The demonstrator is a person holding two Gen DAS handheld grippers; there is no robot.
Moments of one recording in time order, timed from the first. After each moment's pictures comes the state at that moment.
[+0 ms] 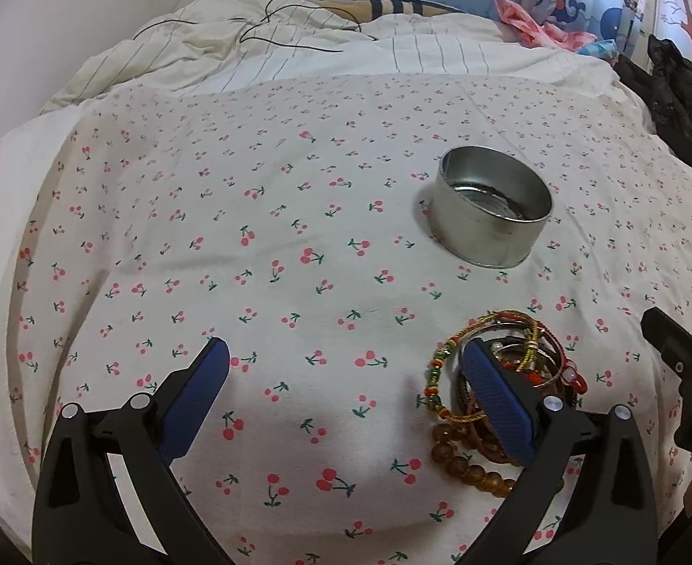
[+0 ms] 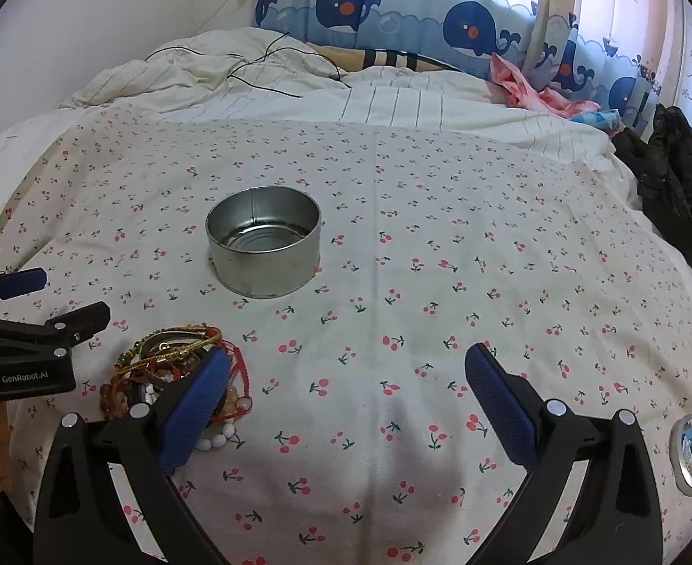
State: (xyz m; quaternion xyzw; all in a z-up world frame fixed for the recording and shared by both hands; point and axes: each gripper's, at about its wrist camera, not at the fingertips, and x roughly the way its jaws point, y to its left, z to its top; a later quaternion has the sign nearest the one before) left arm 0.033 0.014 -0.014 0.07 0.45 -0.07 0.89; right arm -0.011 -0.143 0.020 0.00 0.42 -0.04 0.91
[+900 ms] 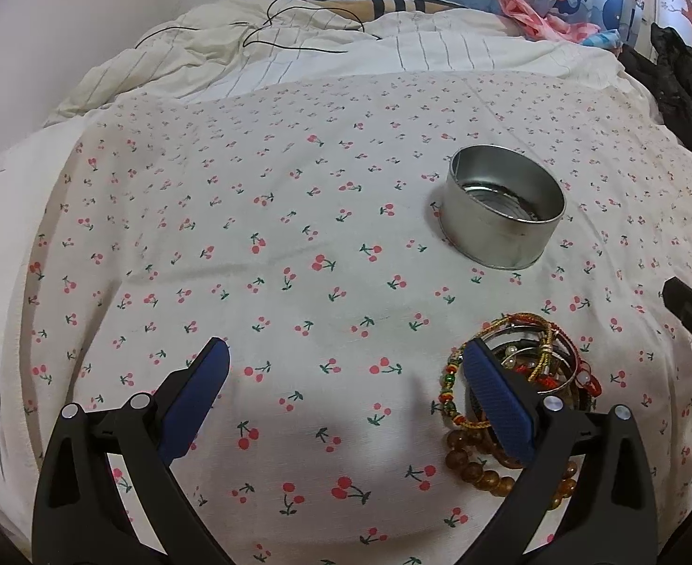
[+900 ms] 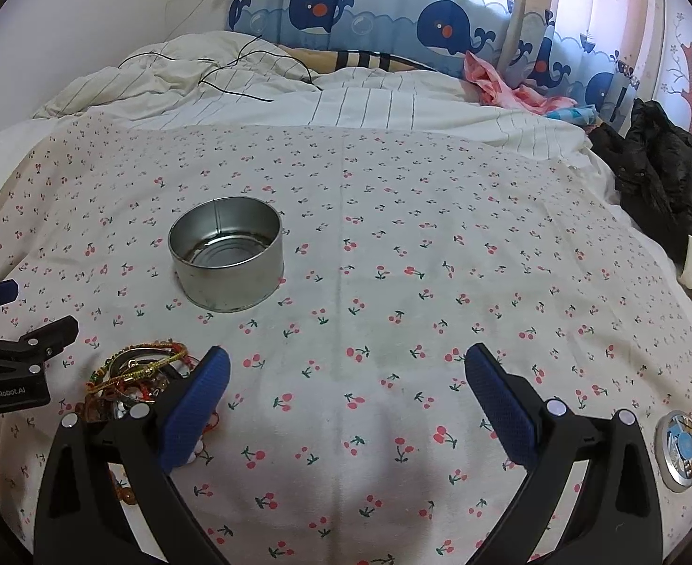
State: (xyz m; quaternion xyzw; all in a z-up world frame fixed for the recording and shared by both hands) left arm 0.037 0.013 -0.011 0.09 0.44 -0.06 0.89; right arm -0.005 -0.157 0.023 0.00 0.42 -0.08 0.91
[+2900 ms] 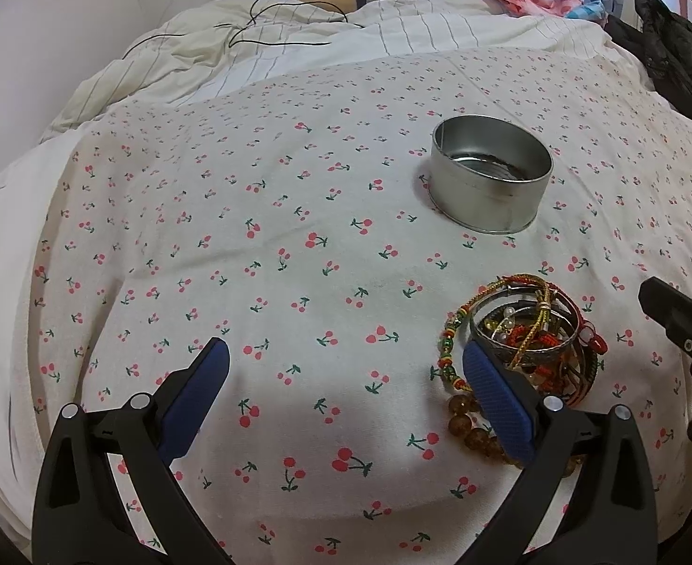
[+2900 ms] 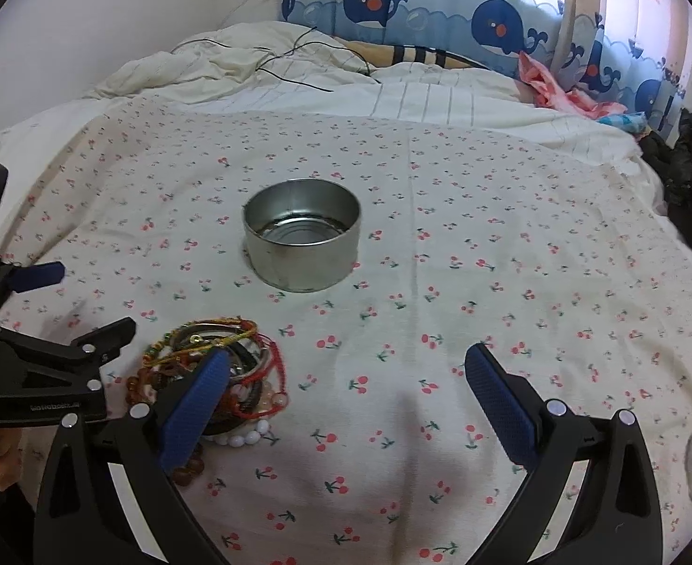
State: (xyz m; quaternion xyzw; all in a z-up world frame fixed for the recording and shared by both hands) left arm 0.022 0.006 -0.015 0.13 0.45 -0.07 0.88; right arm -0.009 -0.128 0.017 0.01 0.42 0.01 0.91
